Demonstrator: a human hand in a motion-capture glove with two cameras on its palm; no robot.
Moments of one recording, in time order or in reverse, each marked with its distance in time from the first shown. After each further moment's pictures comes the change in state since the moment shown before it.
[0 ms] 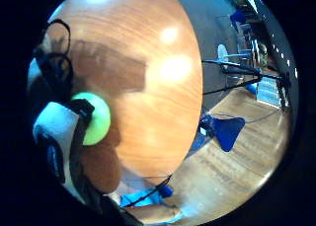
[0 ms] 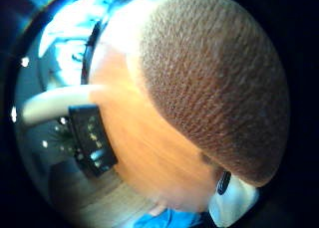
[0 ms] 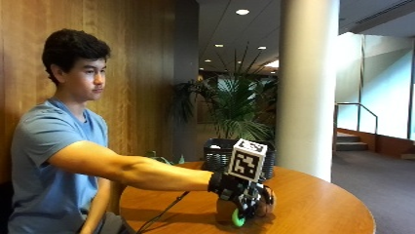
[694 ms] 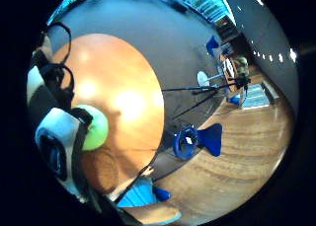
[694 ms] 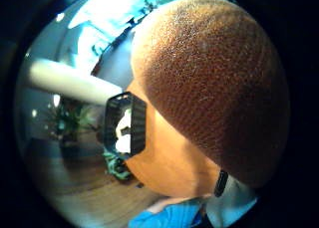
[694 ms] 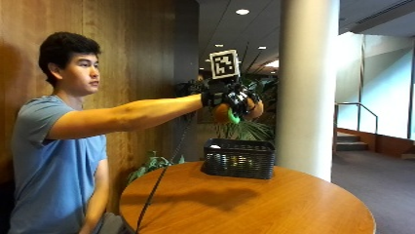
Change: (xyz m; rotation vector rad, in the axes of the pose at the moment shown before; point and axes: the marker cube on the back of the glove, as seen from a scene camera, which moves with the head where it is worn) arm -0.121 0.128 -0.250 0.355 0.090 -0.193
